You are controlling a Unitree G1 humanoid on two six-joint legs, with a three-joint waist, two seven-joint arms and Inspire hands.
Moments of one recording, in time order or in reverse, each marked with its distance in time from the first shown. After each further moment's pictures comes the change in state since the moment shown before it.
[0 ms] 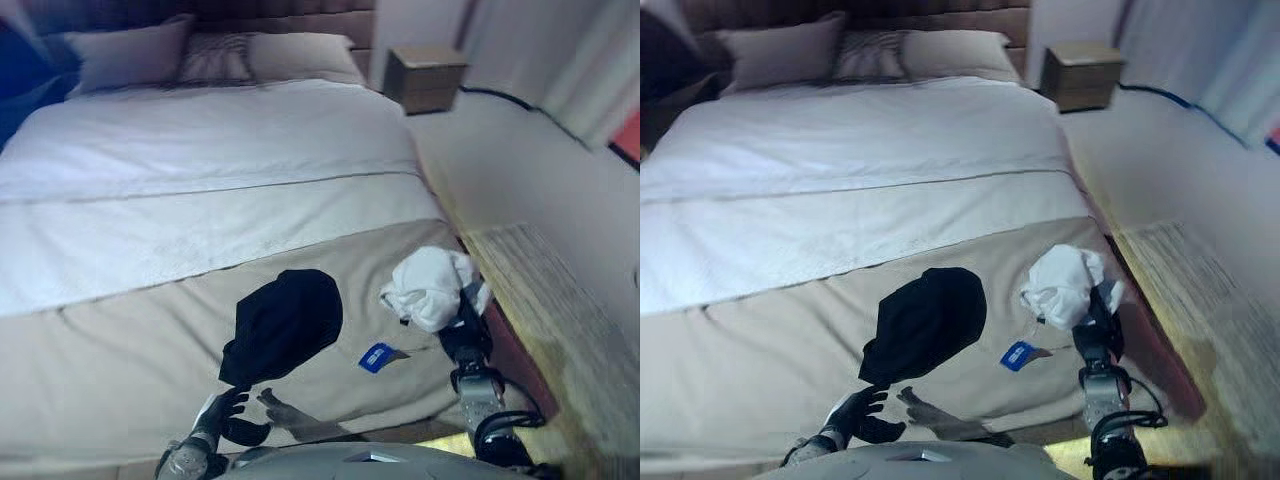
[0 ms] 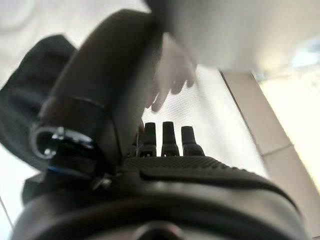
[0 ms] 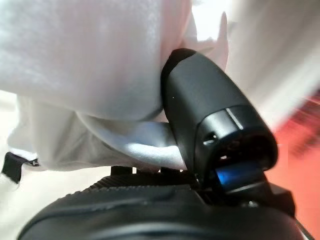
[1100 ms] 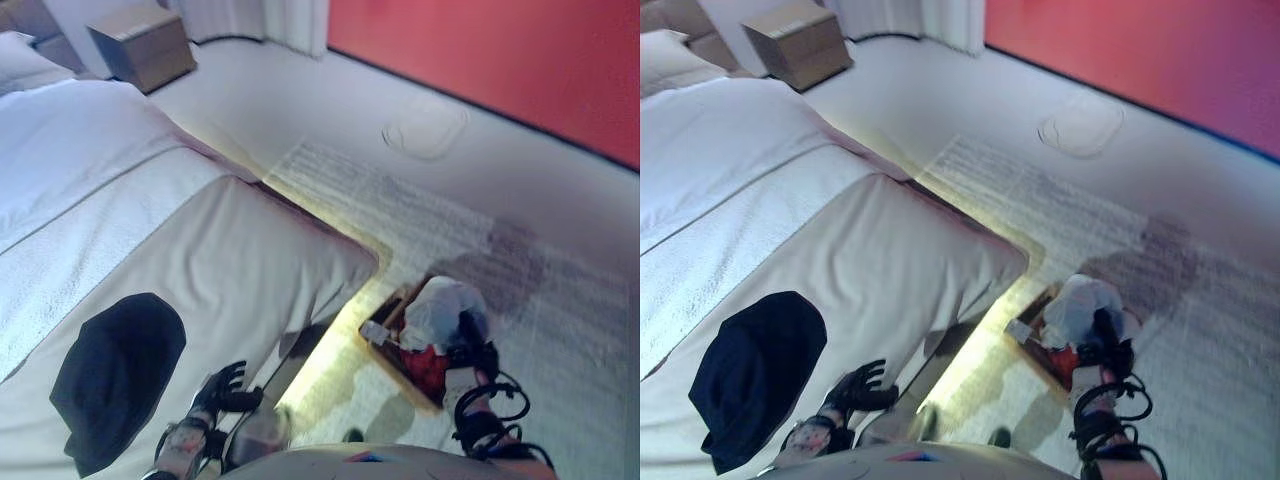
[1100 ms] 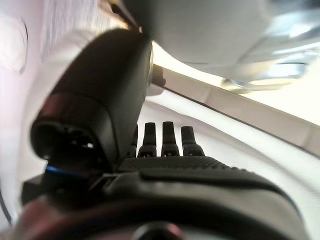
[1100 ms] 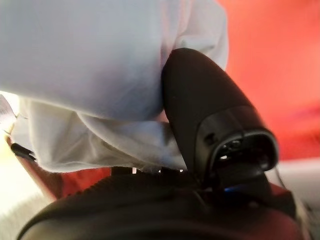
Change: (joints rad) left arm -0.064 -0.009 0.071 0.041 -0.080 -0.051 -0.017; right arm -0.152 -0.011 -0.005 0.340 -0.195 -0.124 -0.522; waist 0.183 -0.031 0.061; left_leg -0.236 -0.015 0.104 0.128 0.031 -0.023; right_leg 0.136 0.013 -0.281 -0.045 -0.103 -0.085
